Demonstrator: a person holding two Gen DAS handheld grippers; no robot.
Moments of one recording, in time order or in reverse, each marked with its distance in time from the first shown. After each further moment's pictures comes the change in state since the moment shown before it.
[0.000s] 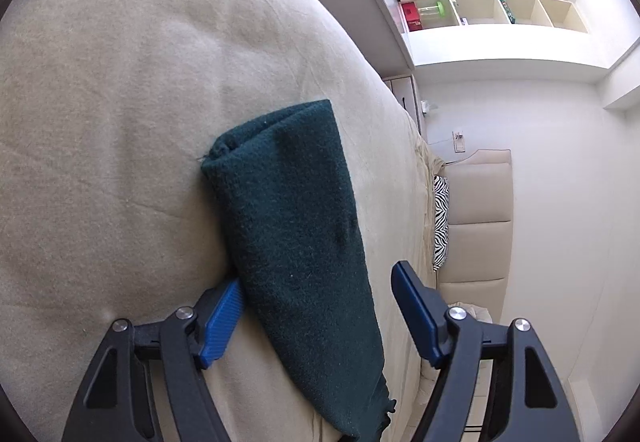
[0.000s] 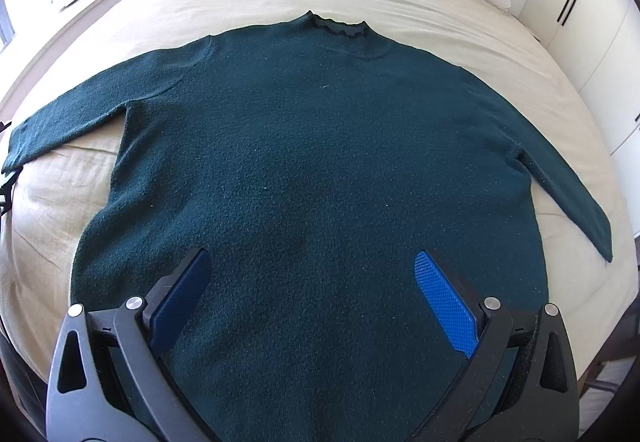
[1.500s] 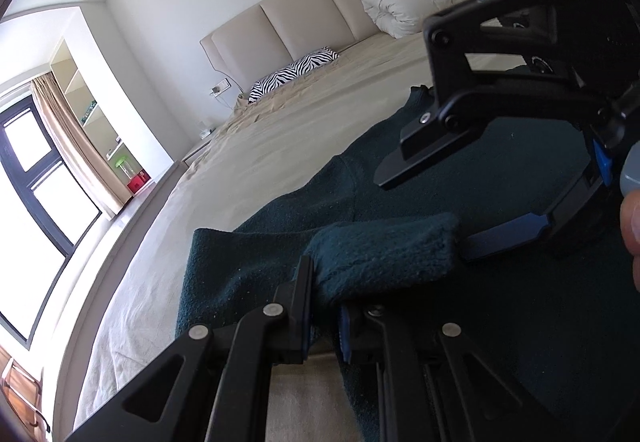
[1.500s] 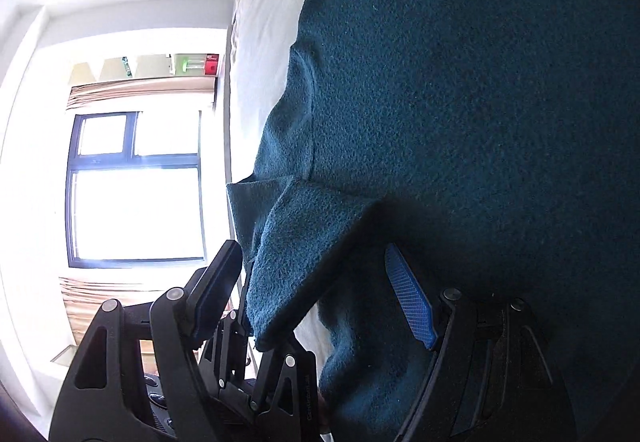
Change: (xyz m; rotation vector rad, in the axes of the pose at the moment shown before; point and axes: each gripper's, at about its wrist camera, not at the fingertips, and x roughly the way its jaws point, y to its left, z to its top) left arm 0.043 -0.094 -0.372 1.963 -0.091 0.264; right arm 0.173 -0.017 0.096 0.591 0.311 1.092
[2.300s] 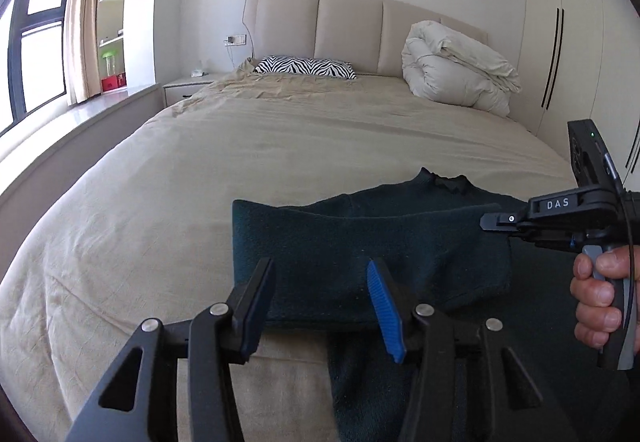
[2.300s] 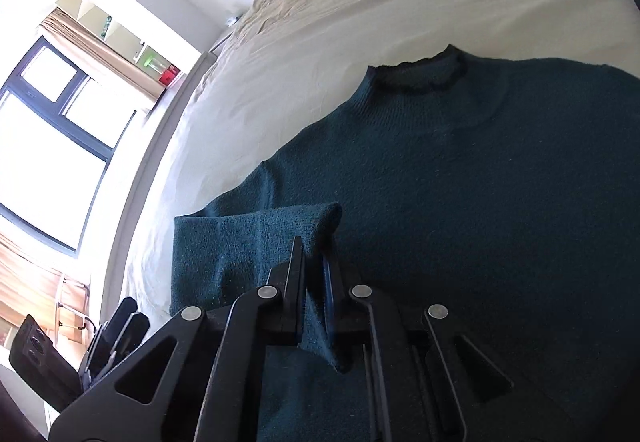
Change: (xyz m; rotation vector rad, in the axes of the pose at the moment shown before) left arm -0.011 0.109 0.013 -0.531 0.027 -0.307; right arm -0.052 0.062 0.039 -0.408 -0.294 -0.470
